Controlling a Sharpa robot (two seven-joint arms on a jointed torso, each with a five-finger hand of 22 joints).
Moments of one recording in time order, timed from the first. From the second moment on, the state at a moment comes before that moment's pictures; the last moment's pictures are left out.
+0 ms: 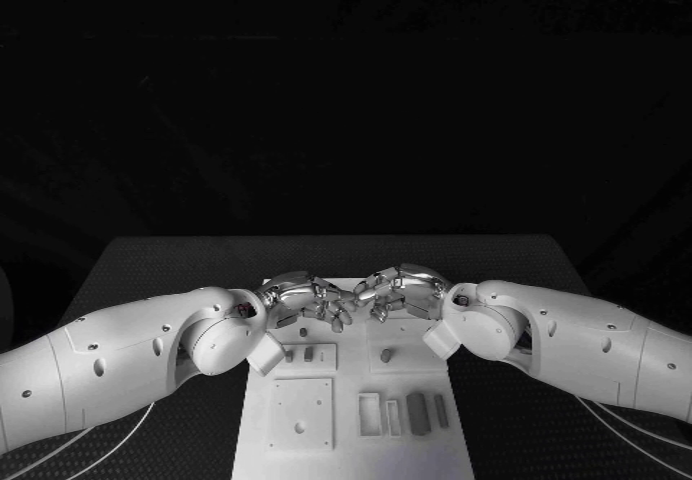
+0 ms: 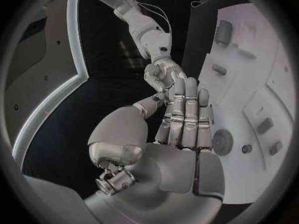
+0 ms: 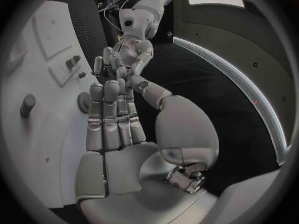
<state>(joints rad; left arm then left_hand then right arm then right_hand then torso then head) 1.25 -0.70 -0.13 1.43 -0.27 0.03 0.07 0.99 0.12 0.63 -0.13 0.05 0.92 0.14 0.31 0.72 1.24 0.07 0.17 0.41 1.01 0.05 0.63 0.64 0.02 0.67 -0.06 0.63 1.31 1.12 -0.73 0.00 1.37 -0.21 0.04 0.11 1.14 -0.09 0.71 -0.29 0.12 1.04 0.11 0.35 0.51 1.28 0.06 0.16 0.31 1.18 -0.04 0.79 0.89 0.24 1.03 0.06 0.70 1.31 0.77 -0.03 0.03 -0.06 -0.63</state>
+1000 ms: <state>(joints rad) 1.26 -0.77 -0.13 1.35 -0.19 -0.03 0.04 0.81 -0.06 0.41 -0.11 0.05 0.85 0.17 0.24 0.67 1.16 0.10 0.17 0.41 0.97 0.06 0.62 0.64 0.02 0.64 -0.04 0.62 1.31 1.12 -0.75 0.00 1.42 -0.61 -0.08 0.13 1.15 -0.09 0.73 -0.29 0.10 1.04 0.11 0.35 0.52 1.29 0.05 0.16 0.32 1.19 -0.04 0.79 0.89 0.24 1.04 0.05 0.71 1.31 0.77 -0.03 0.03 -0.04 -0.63</state>
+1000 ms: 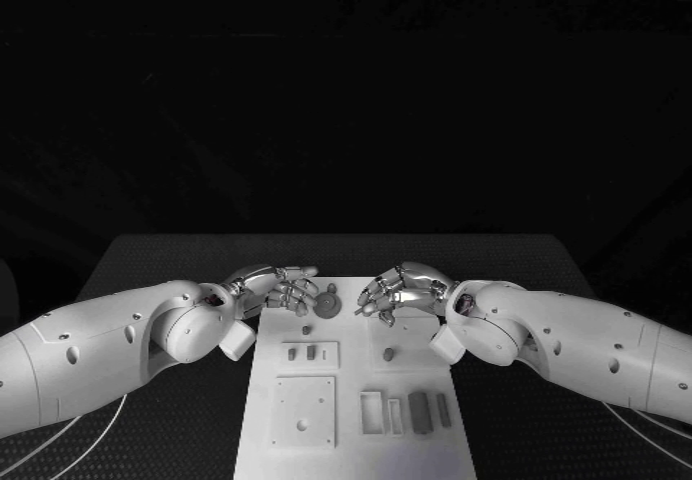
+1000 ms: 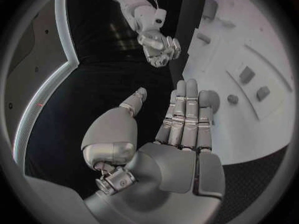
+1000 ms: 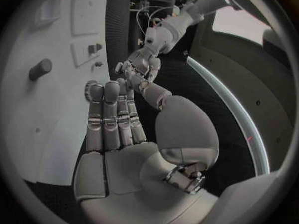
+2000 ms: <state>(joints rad) 1.34 -0.76 -0.13 1.21 0.06 -0.17 0.08 0.82 -0.04 0.41 -0.12 0.05 0.86 0.16 0.24 0.67 1.16 0.09 0.18 0.42 0.97 0.06 0.62 0.65 0.02 0.64 -0.04 0.62 1.31 1.17 -0.64 -0.10 1.62 -1.70 -0.21 0.00 1.17 -0.16 0.81 -0.27 0.05 1.06 0.09 0.36 0.55 1.31 0.04 0.16 0.36 1.22 -0.06 0.79 0.88 0.23 1.09 0.03 0.72 1.31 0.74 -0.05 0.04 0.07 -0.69</state>
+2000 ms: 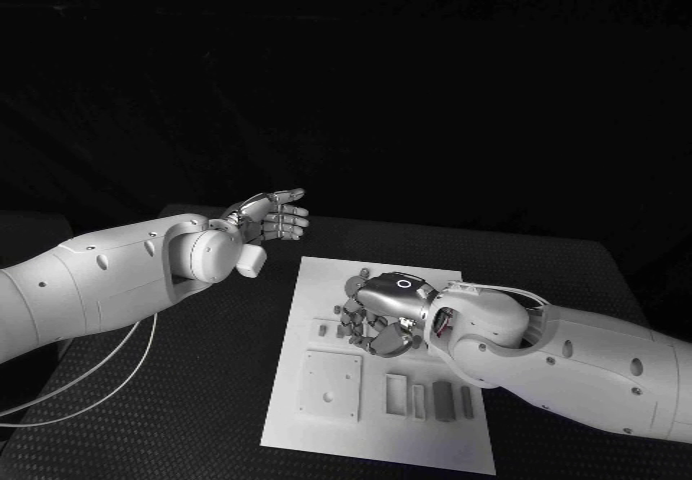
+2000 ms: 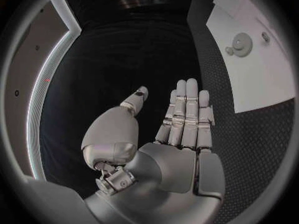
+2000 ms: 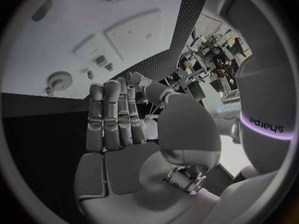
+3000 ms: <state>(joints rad) 1.34 -0.74 -0.13 1.20 0.04 -0.17 0.08 0.82 -0.04 0.41 -0.12 0.05 0.86 0.16 0.24 0.67 1.16 0.09 0.19 0.42 0.97 0.06 0.62 0.65 0.02 0.64 -0.04 0.62 1.31 1.12 -0.58 -0.17 1.60 -1.96 -0.21 -0.10 1.18 -0.20 0.84 -0.24 0.05 1.07 0.09 0.36 0.56 1.32 0.04 0.16 0.37 1.24 -0.06 0.79 0.87 0.23 1.10 0.03 0.73 1.30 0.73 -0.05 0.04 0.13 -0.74</state>
